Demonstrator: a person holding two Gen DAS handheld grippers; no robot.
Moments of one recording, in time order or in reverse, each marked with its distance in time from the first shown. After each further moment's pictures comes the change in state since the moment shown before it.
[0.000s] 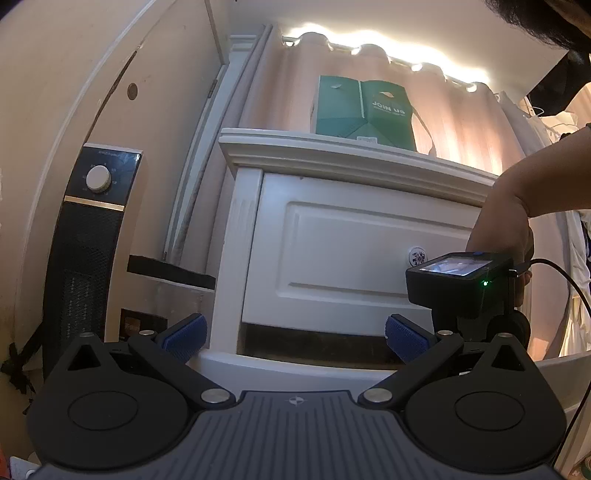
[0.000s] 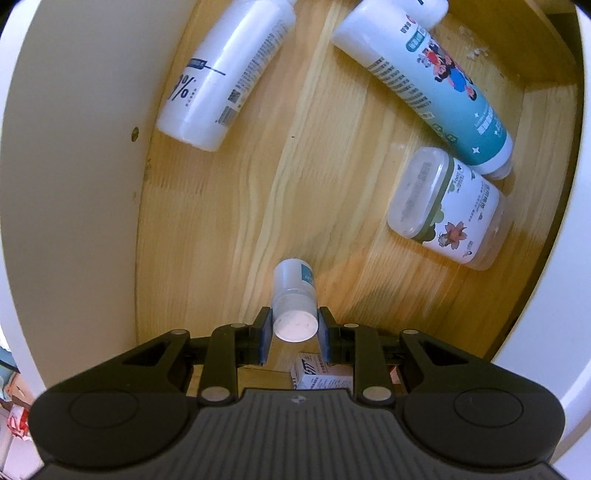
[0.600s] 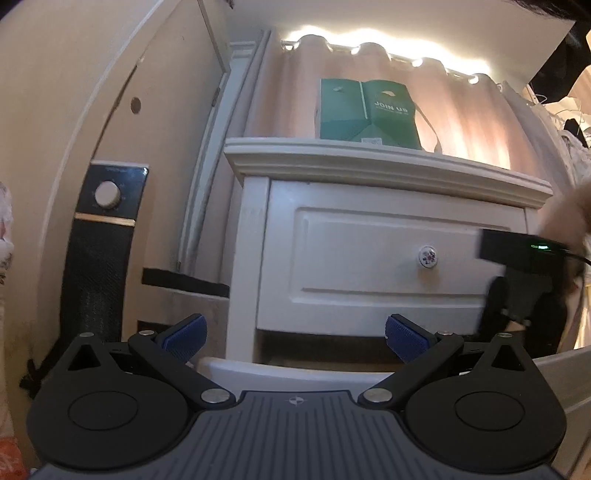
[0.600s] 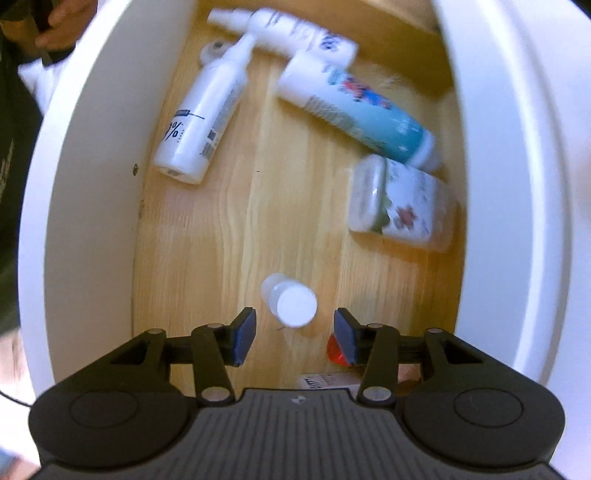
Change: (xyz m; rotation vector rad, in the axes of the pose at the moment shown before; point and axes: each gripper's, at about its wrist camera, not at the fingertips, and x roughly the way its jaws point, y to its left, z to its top) left arm -0.005 -0.003 0.004 0.048 -0.015 0.050; right arm -0.018 0.010 -0.085 0.226 -0.394 -0.089
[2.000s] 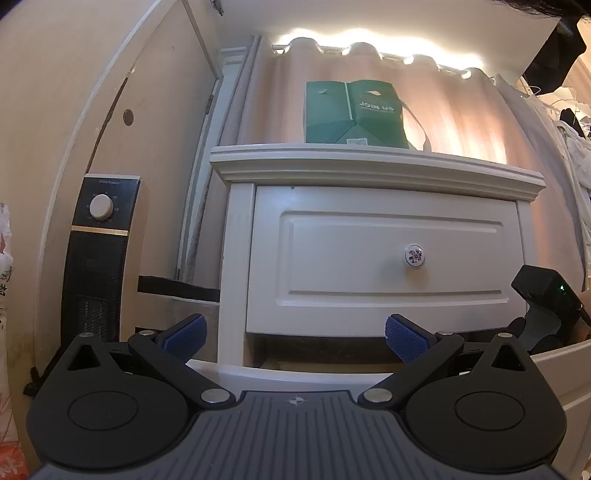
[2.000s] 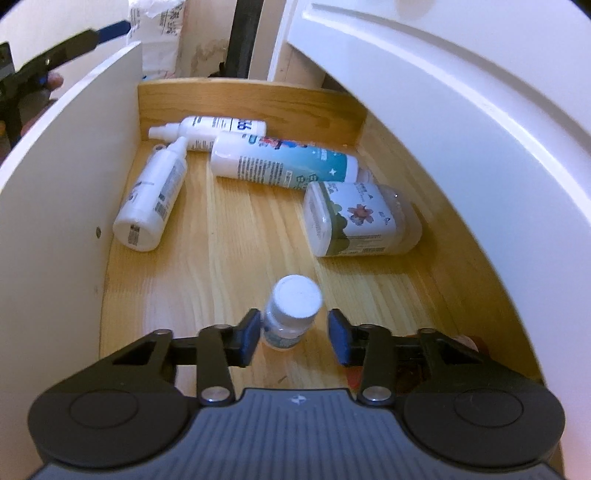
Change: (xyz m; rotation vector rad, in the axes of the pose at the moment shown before) left arm -0.004 -0.019 -0.001 0.031 -0.007 0.004; right arm 0.034 -0.014 -0.065 0.307 -0.556 -0.008
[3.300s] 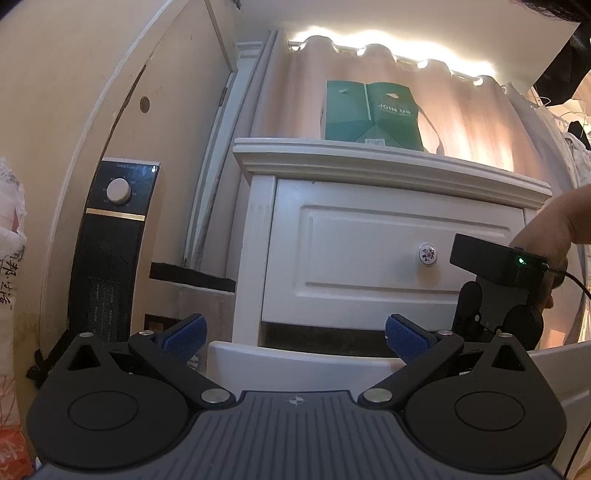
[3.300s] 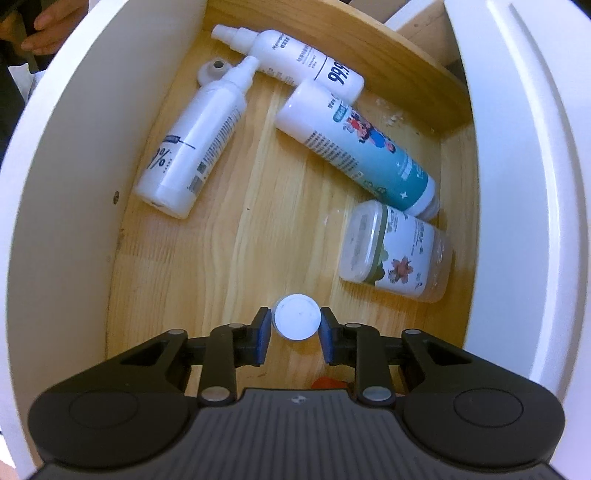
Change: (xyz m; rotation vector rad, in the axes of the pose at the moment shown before) left arm -0.009 0.023 -0.007 -0.050 0.009 0.002; right arm 0.023 0.052 0.099 -0.442 0.516 -0.004
